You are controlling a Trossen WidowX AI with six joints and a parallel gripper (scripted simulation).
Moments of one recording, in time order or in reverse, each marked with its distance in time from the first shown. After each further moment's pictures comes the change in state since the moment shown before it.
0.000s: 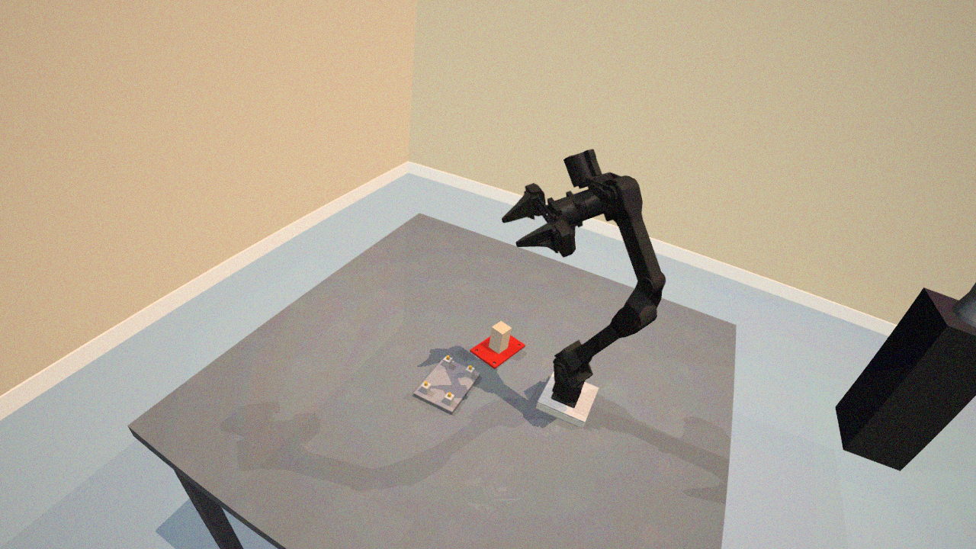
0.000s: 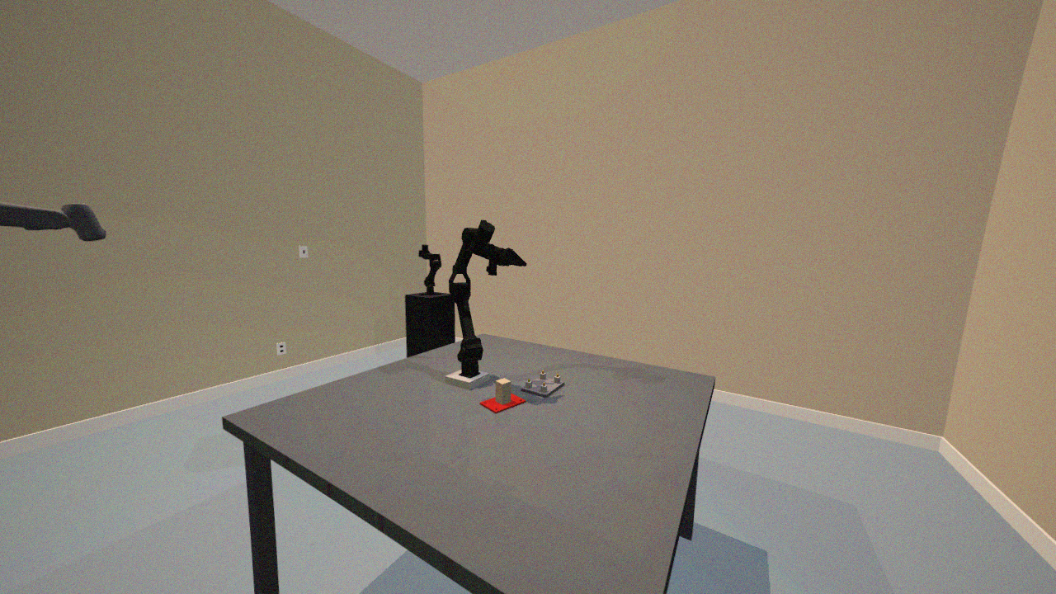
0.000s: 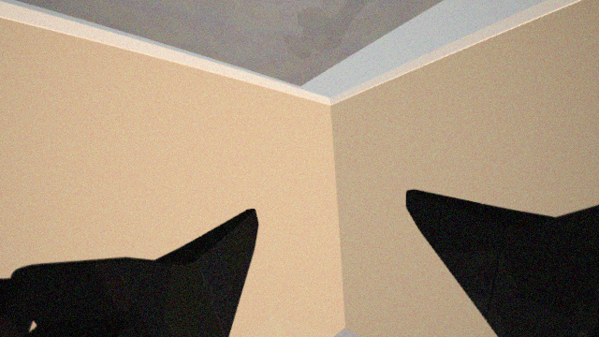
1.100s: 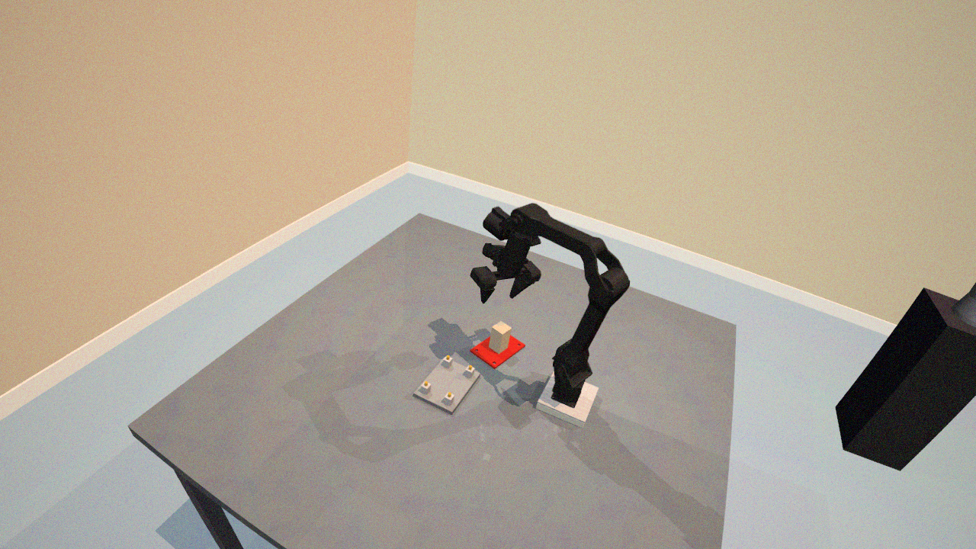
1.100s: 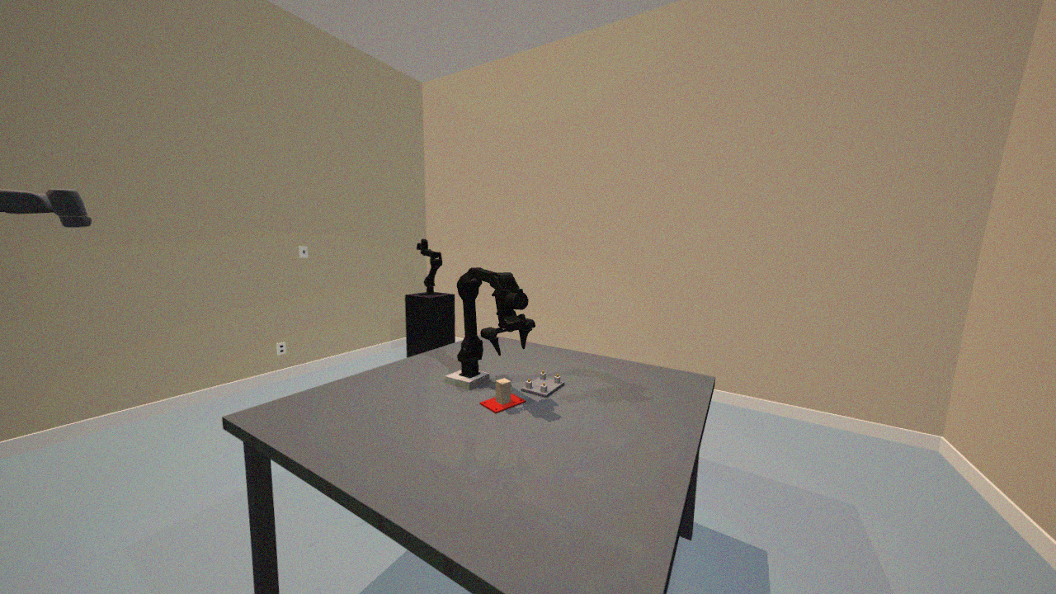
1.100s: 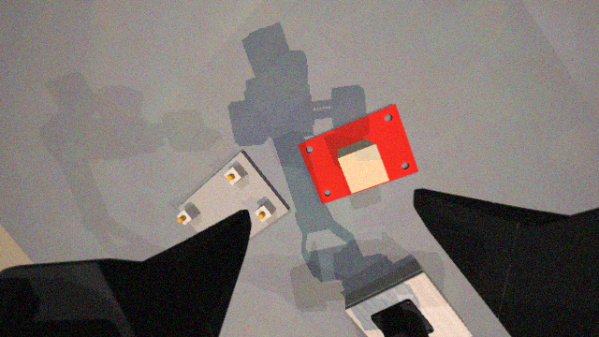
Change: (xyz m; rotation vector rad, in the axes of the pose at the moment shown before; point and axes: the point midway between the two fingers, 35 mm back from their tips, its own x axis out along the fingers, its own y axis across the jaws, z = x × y) arm 0.057 0.136 0.277 -1.638 -0.741 -0.944
